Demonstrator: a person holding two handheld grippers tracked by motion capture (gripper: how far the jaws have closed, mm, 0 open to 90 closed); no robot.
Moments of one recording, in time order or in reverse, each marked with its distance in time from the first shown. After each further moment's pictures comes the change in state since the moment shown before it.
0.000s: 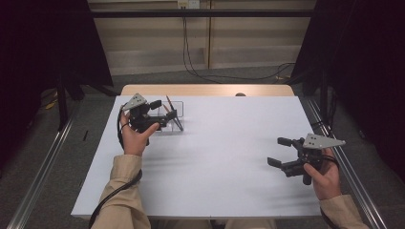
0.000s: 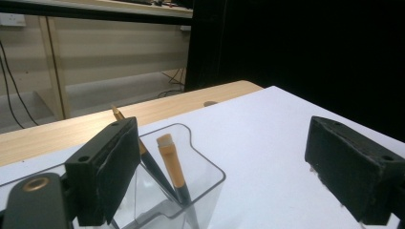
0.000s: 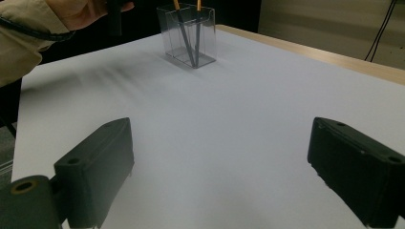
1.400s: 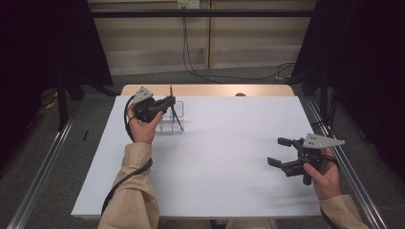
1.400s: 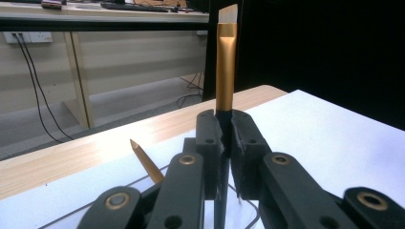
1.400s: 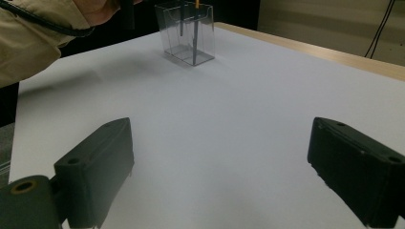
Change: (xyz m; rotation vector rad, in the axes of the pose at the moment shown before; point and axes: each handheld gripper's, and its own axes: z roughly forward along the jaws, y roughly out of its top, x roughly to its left) left arm 0.007 0.010 0.025 -0.007 0.076 0.063; right arm -0.002 -0.002 0.001 0.005 0.002 0.006
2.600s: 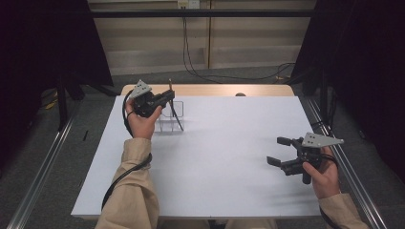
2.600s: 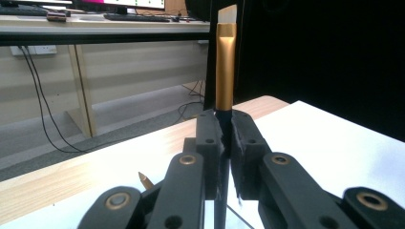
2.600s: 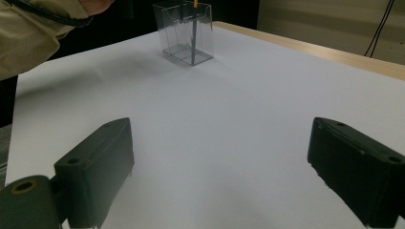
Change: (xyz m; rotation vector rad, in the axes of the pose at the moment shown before) left arm 0.001 0.017 0.000 -0.026 0.002 0.008; right arm -0.002 0.001 0.002 0.006 -0.006 0.002
